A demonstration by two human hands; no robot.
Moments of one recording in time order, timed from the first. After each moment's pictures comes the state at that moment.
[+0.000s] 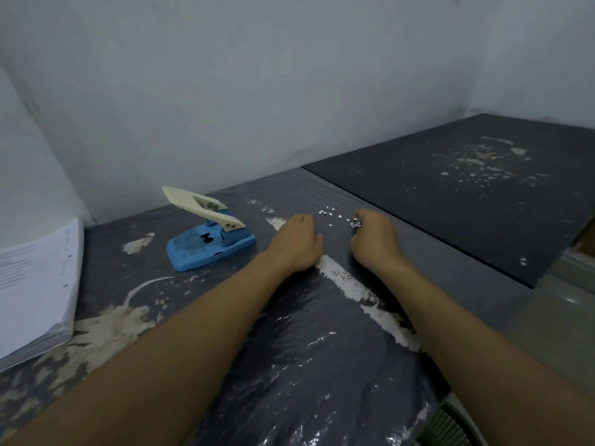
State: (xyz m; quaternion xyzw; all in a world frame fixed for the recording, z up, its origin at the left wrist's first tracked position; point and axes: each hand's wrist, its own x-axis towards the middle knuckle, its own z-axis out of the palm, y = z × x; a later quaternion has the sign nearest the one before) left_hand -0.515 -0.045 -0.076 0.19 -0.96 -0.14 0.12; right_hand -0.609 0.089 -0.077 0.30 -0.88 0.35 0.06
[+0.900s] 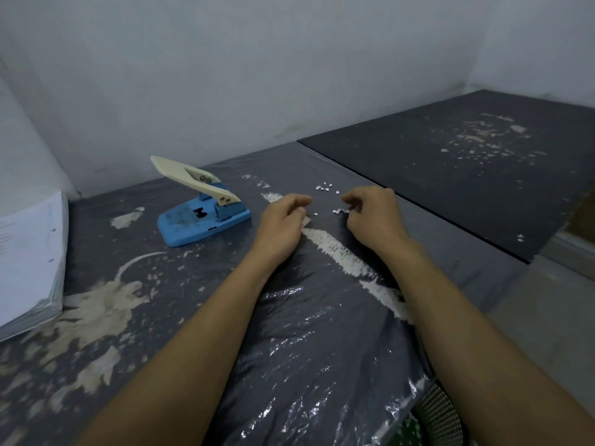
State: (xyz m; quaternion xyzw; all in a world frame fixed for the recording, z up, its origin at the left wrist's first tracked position) left_hand -0.476 -0.030 -0.079 0.23 -0.81 -0.47 0.27; right_hand -0.605 0.095 -0.077 0.36 -0.85 0.36 0.10
